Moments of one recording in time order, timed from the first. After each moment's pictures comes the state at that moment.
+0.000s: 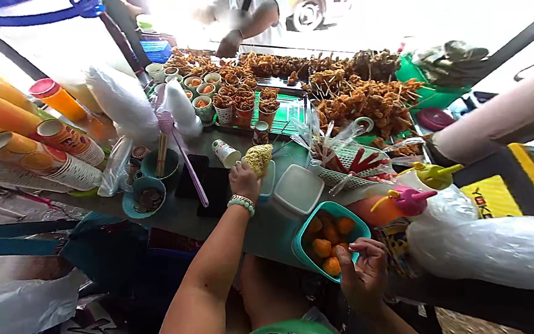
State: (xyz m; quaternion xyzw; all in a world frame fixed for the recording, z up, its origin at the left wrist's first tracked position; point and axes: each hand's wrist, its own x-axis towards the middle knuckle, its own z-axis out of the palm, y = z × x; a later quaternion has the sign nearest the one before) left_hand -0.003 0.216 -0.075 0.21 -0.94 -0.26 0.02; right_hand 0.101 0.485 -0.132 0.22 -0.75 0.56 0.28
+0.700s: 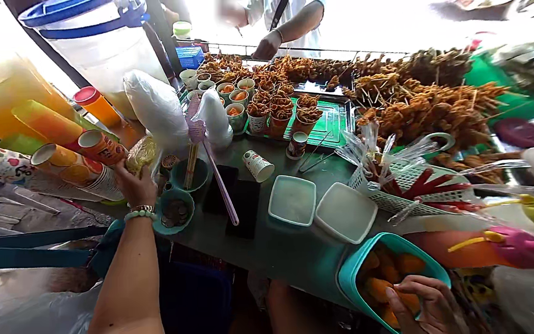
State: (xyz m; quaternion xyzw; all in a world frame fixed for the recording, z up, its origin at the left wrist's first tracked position) left_hand 0.098 -0.062 -0.031 0.40 -0.80 -0.27 0.35; right_hand 0.096 0.486 -0.116 0.30 -0.82 0.45 0.20
